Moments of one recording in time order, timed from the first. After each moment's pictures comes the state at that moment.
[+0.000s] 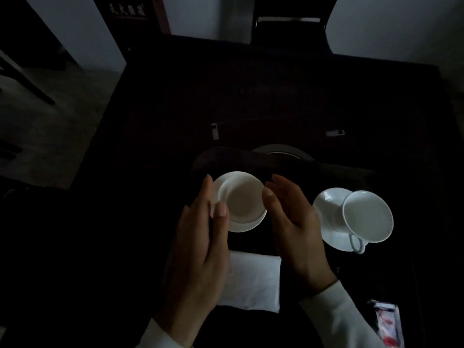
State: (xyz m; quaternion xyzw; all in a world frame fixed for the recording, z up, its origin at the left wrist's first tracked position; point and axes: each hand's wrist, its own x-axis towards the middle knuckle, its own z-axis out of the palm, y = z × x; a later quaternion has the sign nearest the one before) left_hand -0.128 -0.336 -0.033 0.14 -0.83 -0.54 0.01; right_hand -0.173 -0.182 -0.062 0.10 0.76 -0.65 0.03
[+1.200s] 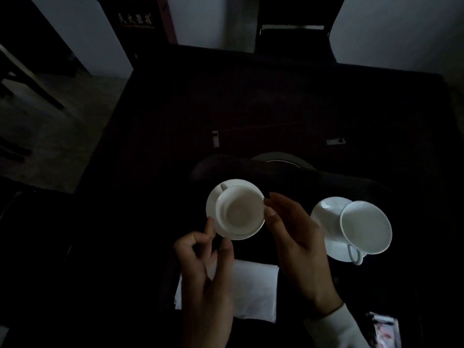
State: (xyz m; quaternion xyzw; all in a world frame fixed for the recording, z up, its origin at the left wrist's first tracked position) left_hand -0.106 -0.297 -0.019 0.32 -0.63 -0.71 0.04; right_hand -0.162 -0.172 -0.059 0.09 0.72 -0.69 0.05
